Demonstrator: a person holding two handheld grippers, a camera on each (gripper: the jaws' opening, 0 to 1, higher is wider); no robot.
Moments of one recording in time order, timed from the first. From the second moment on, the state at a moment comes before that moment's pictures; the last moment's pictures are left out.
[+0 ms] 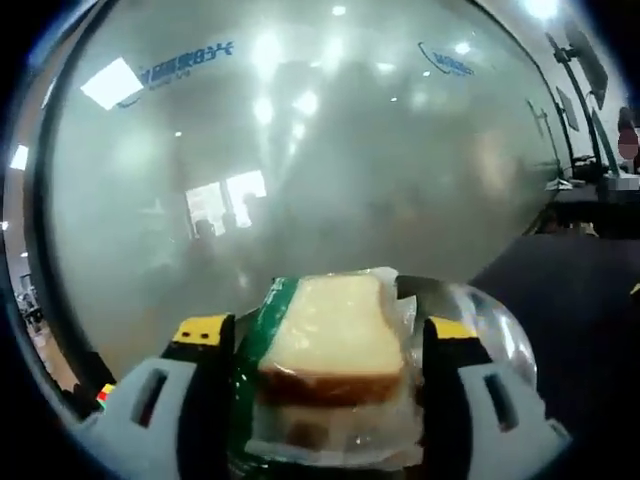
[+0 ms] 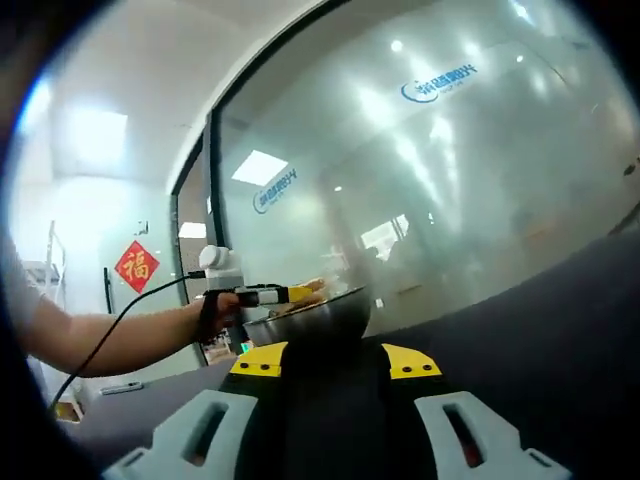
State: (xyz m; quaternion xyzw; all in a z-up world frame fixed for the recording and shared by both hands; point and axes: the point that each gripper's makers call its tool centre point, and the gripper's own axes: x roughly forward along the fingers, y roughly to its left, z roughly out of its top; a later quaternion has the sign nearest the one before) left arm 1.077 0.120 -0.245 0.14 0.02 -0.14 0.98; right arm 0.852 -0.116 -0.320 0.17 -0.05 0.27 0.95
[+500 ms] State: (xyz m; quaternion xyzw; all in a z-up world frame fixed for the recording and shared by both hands) left arm 1.075 0.122 -0.245 0.17 0.01 -0.13 0.98; right arm 0.851 -0.117 -0.318 0.18 -0.05 0.27 0.94
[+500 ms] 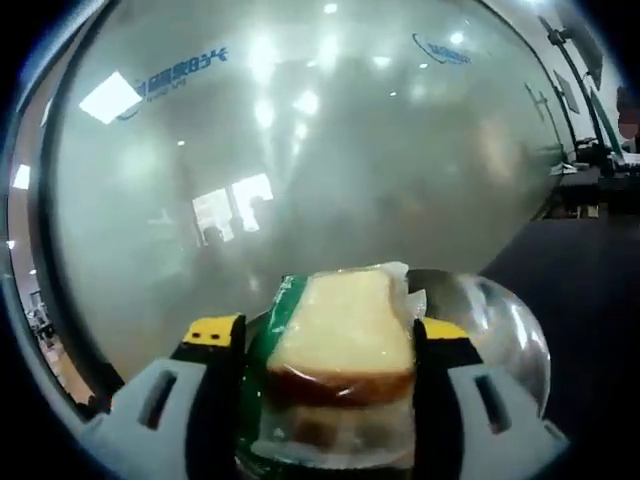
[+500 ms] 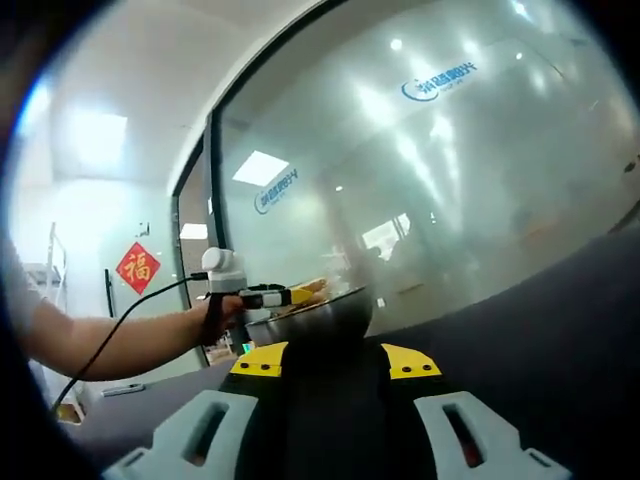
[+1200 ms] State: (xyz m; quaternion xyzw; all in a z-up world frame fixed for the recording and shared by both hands) left arm 1.072 0.118 -0.236 0.18 -0.03 -0.13 0.98; right arm 0.854 -0.121 -0.320 0.19 -0.05 0.27 0.94
